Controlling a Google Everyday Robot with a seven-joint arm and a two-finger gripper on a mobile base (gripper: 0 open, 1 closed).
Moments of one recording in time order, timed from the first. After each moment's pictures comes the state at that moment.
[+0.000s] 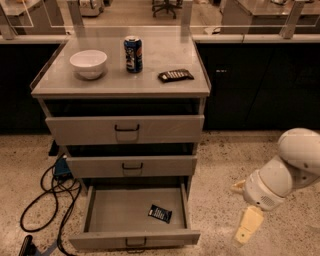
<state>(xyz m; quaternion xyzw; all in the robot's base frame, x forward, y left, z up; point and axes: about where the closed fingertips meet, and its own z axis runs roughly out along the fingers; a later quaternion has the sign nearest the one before) 0.392 -0.220 0.640 -0.55 0.80 0.24 0.09</state>
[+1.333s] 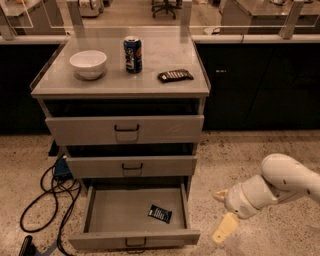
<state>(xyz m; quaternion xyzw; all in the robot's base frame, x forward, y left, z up) 0.422 -0.180 0.552 -0.51 0.79 0.30 0.15</state>
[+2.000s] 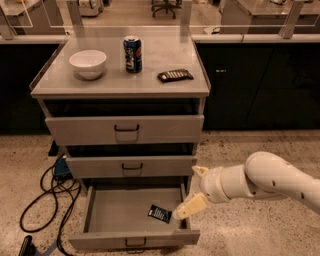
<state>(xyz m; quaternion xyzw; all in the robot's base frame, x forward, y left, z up) 0.481 -0.093 0.619 -0.47 0.78 0.26 0.32</state>
